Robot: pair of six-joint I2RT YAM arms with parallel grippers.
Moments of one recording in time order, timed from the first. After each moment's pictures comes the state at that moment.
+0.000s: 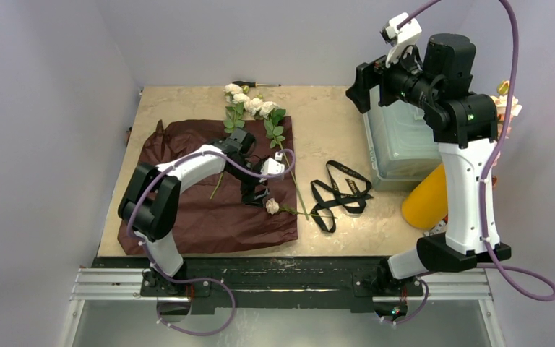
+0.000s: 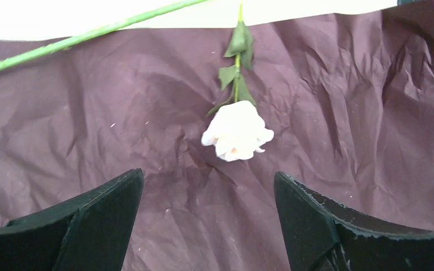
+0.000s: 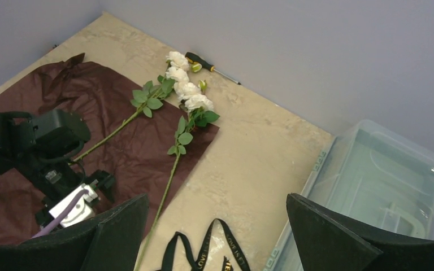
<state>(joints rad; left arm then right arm) -0.49 1.76 1.19 -0.68 0.72 0.94 0.22 1.47 2.19 -1.05 -0.26 -0.18</state>
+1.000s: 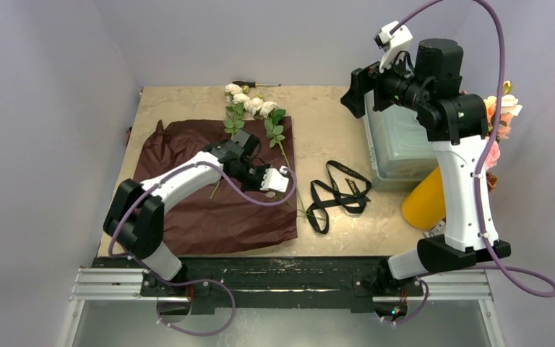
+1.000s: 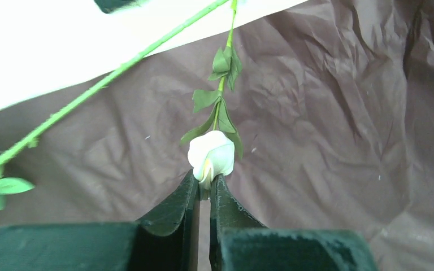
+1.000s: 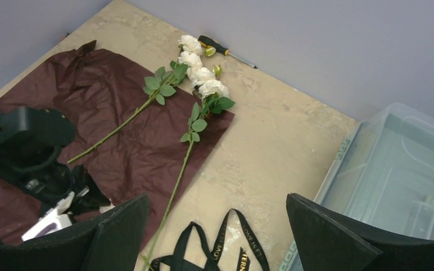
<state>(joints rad) -0.60 1.64 1.14 -0.64 0.58 1.13 0.22 1.46 2.11 -1.04 -0.30 -0.15</state>
